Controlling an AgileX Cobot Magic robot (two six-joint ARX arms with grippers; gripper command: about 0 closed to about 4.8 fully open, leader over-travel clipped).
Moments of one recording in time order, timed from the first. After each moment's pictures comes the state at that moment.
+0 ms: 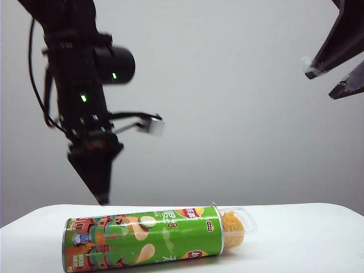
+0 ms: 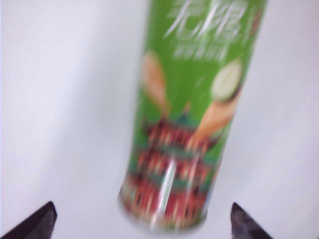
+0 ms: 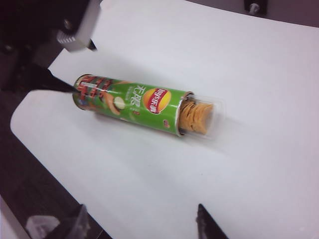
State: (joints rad) left arm -0.49 1.78 1.25 -0.80 0.05 0.64; right arm 0.22 0.86 0.67 -0.53 -0.54 -0.01
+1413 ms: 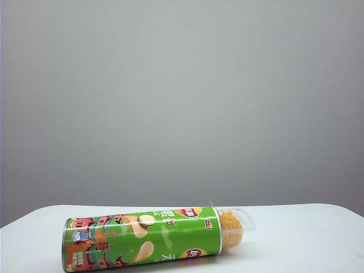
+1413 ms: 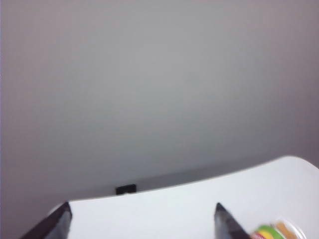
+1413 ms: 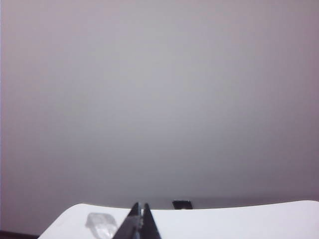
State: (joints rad) left arm -0.49 0.12 0.32 -0.15 -0.16 0.03; right arm 0.22 0.00 0.15 0.03 -0.11 0.34
